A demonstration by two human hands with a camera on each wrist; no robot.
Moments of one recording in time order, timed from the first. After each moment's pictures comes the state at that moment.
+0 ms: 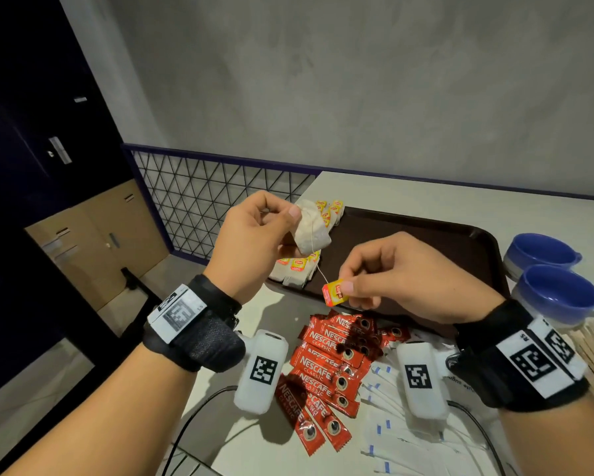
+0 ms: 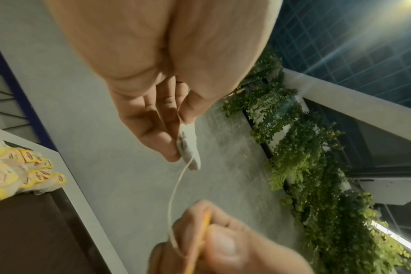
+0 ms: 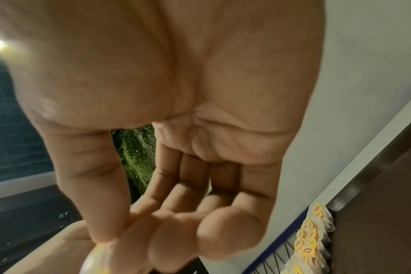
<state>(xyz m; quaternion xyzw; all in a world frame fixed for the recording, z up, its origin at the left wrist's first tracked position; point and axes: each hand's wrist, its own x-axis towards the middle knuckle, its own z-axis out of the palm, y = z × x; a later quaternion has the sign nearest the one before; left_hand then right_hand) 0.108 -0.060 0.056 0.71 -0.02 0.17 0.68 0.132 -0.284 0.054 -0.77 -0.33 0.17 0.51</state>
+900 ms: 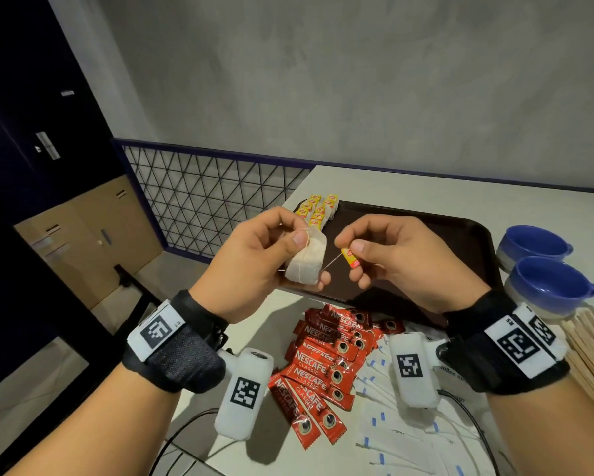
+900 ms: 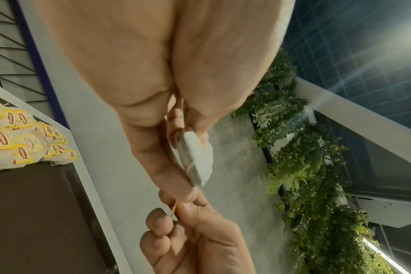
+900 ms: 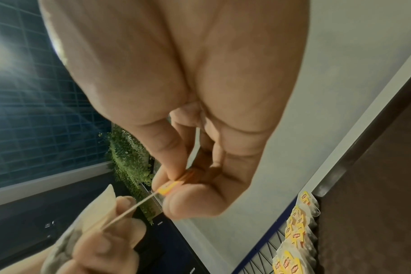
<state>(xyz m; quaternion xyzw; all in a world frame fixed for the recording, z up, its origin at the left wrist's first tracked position) 0.086 -0.064 0.044 0.64 -0.11 0.00 0.76 0.144 -0.283 0.039 -0.73 -0.23 0.12 0.63</state>
